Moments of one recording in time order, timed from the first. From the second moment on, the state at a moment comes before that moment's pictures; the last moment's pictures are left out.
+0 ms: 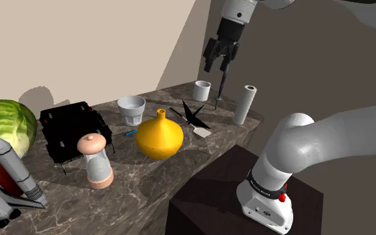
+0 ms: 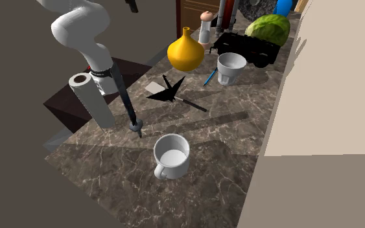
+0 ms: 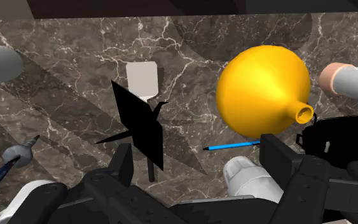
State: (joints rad) arm -0.02 -0.82 -0.07 -2.37 0.05 1.64 0.09
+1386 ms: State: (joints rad) arm -0.07 -0.23 -0.30 -2.20 -0.01 2.03 -0.16
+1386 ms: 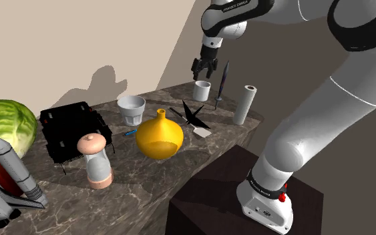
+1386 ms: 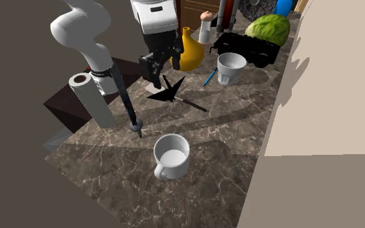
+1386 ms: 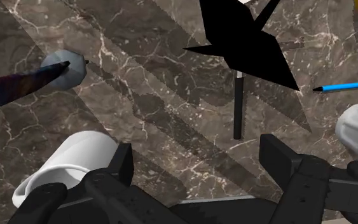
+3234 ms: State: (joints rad) arm -0.15 0.30 -0.36 -1.89 0.15 2.20 -0.36
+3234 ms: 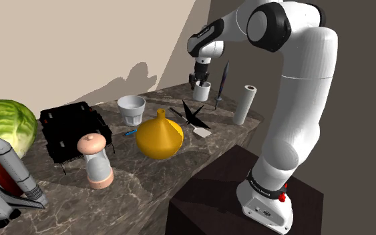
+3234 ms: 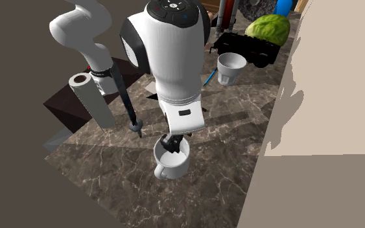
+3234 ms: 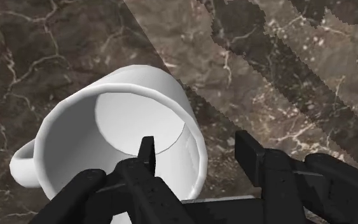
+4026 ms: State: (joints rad) arm -0.15 0.28 -0.37 -1.88 0.14 2.18 -0.35
